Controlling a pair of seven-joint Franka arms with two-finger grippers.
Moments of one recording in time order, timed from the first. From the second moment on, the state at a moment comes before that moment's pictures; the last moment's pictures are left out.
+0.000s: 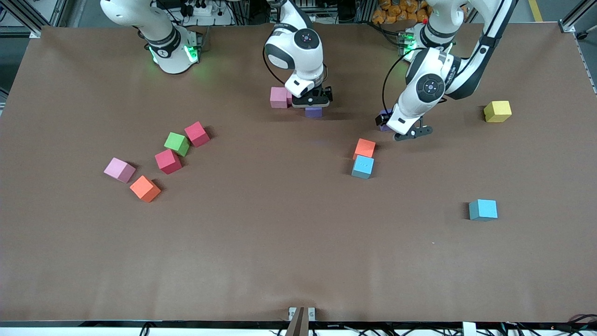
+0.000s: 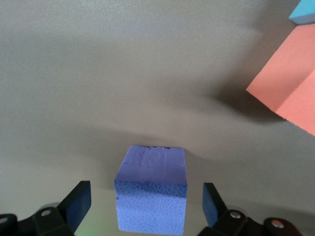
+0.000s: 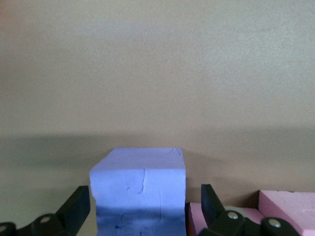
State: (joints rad) left arm 0.18 0.09 -0.65 -2.57 -0.06 2.41 -0.64; right arm 1.23 0.53 -0.09 -1.98 0.11 2.58 1.09
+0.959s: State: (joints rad) left arm 0.18 0.11 -0.65 -2.57 -0.06 2.42 -0.64; right arm 0.97 0.46 -0.11 -1.93 0.00 2.49 0.82
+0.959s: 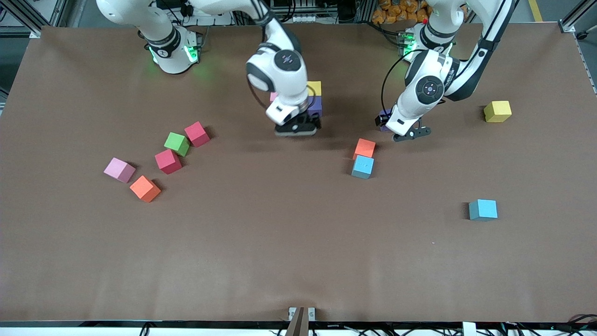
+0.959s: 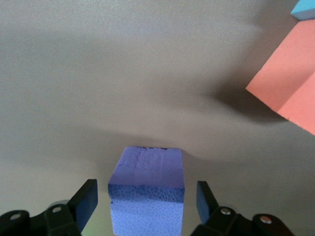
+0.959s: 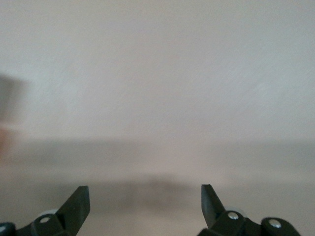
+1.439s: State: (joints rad) left arm 0.18 0.11 -0.66 -2.57 -0.06 2.42 -0.64; right arm 0.58 0.37 0.03 -1.93 0.00 2.32 0.32
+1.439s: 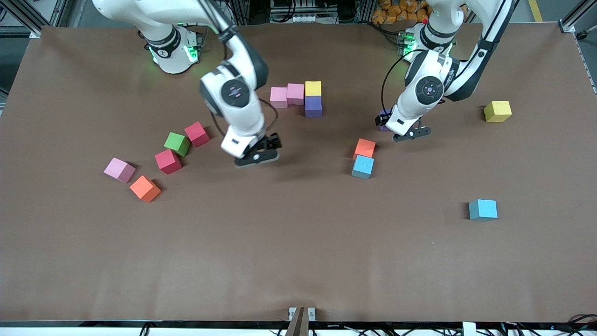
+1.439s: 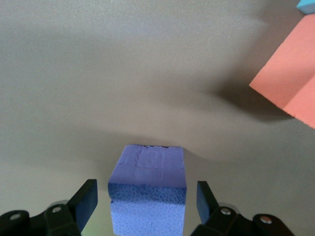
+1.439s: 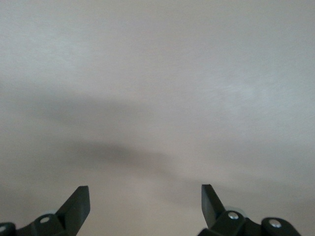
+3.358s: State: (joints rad) left arm 0.18 0.15 -0.69 -2.51 -0.06 2.37 -0.63; right arm -0.11 0.44 0.08 -2.00 0.00 2.37 -0.79
